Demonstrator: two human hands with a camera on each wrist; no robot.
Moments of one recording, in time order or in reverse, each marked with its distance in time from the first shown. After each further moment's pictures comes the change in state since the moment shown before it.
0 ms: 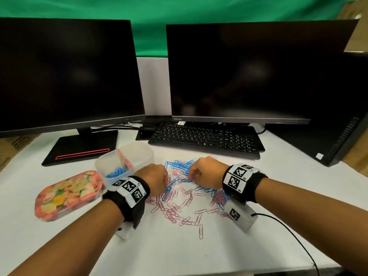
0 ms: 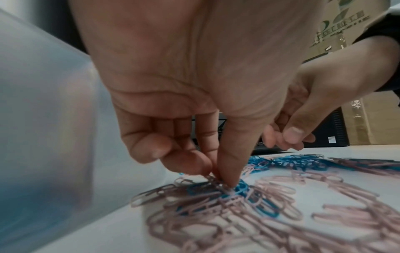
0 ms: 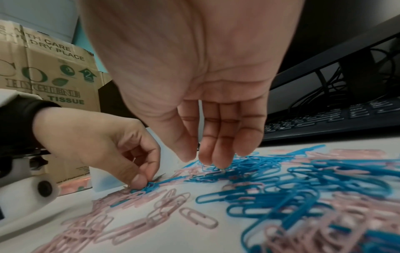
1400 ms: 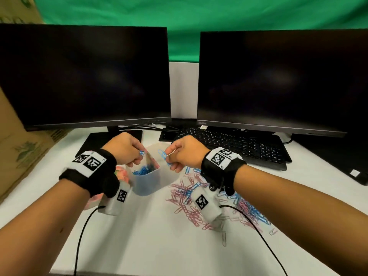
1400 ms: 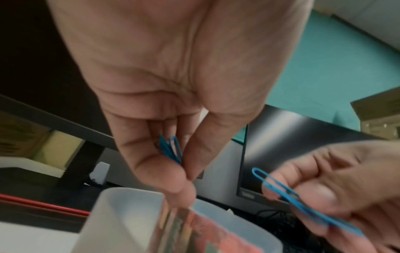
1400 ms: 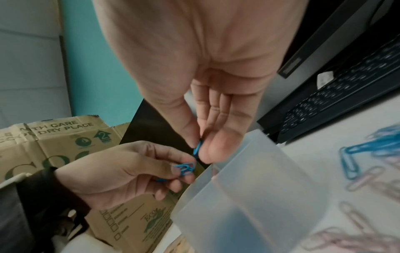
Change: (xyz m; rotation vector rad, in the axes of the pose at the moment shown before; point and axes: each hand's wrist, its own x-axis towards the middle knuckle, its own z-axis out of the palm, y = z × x) left_hand -0.043 -0.102 -0.088 -0.627 0.247 -0.281; right_hand 0.060 -0.104 -0.016 0.795 0.034 -0.051
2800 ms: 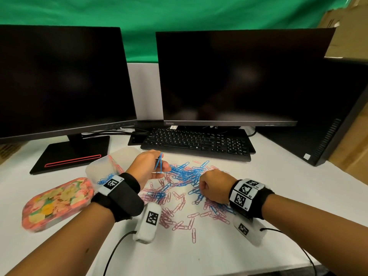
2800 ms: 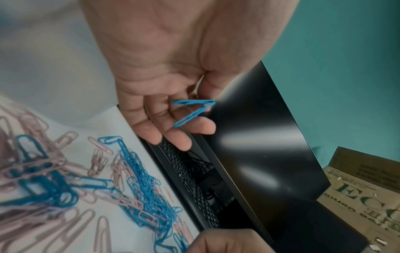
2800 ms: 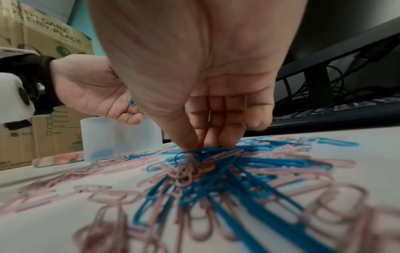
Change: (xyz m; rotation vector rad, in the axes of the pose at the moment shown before) left_hand -0.016 0.068 0.125 -0.763 -0.186 -0.029; right_hand -0.094 0.118 -0.074 -0.860 0.046 0.170
